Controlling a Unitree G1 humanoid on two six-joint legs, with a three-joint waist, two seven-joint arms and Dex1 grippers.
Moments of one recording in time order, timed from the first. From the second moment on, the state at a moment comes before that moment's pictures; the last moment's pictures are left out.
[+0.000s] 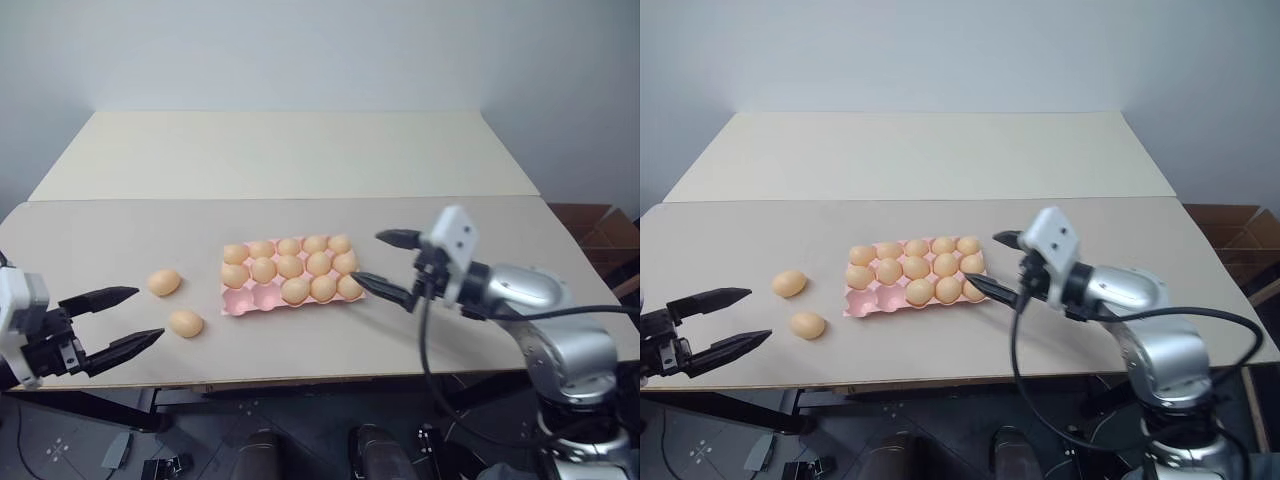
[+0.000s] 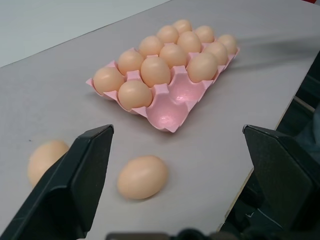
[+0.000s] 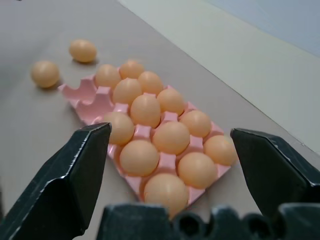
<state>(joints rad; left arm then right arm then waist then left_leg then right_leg) 0.34 0.90 0.75 -0.34 -0.73 0.50 -1.18 -0.28 -0.61 -0.08 -0.53 0.41 0.63 0.89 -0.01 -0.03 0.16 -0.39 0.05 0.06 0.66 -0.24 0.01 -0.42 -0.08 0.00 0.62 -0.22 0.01</state>
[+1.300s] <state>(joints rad) 0.13 0.76 0.32 -0.36 -0.49 0.70 -0.66 -0.21 -0.66 -0.10 -0.45 0.45 0.48 0.86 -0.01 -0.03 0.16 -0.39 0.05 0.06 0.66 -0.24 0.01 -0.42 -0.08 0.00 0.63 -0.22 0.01</state>
